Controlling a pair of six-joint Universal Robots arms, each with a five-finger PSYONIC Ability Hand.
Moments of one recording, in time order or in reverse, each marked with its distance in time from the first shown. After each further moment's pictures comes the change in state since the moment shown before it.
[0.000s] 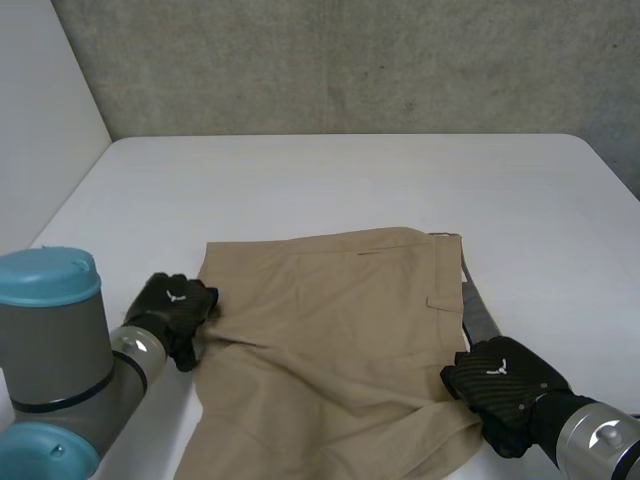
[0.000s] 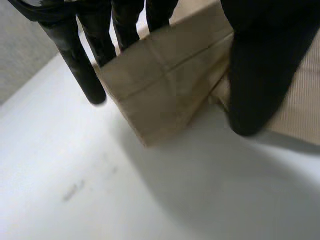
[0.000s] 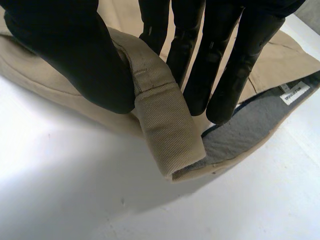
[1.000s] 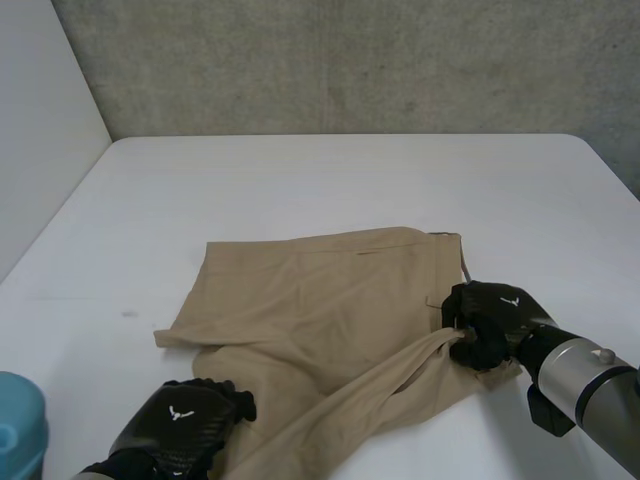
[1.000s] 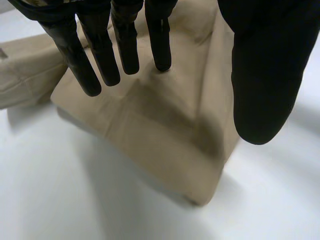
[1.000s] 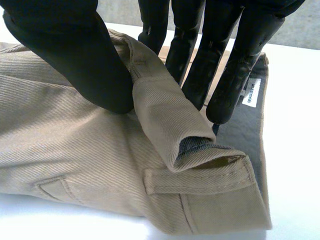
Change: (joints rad) left arm -0.268 0.362 -0.224 -0.331 -0.044 -0.407; right arm -0.037 0.183 -0.110 -0.276 0.002 0.632; left_hand -0.046 -0.095 -0.092 -0.097 -0.094; right_hand 0.006 -0.001 0.000 0.000 0.000
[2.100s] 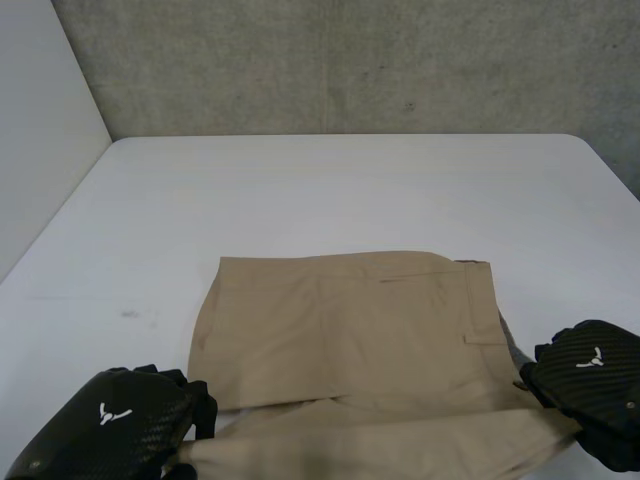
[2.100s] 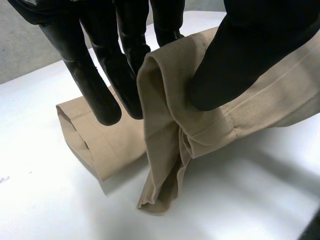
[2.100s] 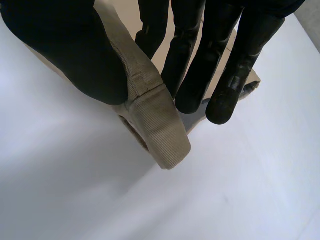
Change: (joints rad) left arm 0.029 0.380 0.068 -0.287 0.061 0.013; right arm -0.237 -0.506 -0.017 0.840 -0.041 -1.016; left_hand 0.679 0.775 0.759 0.779 0.750; right_hand 0.000 0.000 0.000 0.000 0.000
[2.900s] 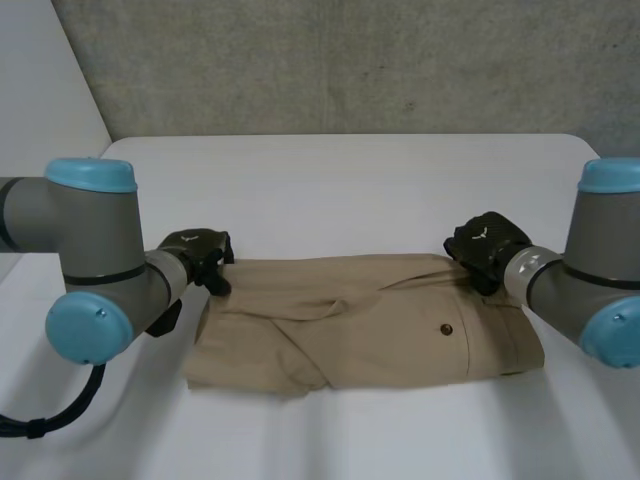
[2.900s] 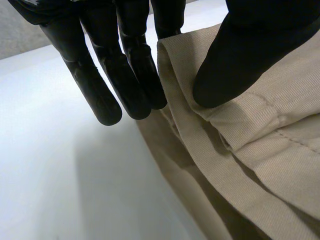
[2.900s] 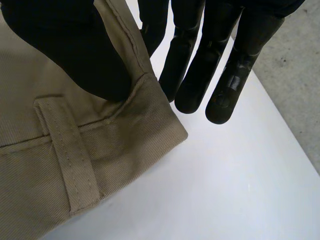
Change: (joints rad) left arm 0.256 -1.056 0.726 0.313 0.033 0.009; right arm 0.298 0.948 -0.630 -0.652 0.180 0.272; left_hand 0.005 0.002 0.004 0.000 0.000; right_hand 0.000 0.000 0.000 0.000 0.005
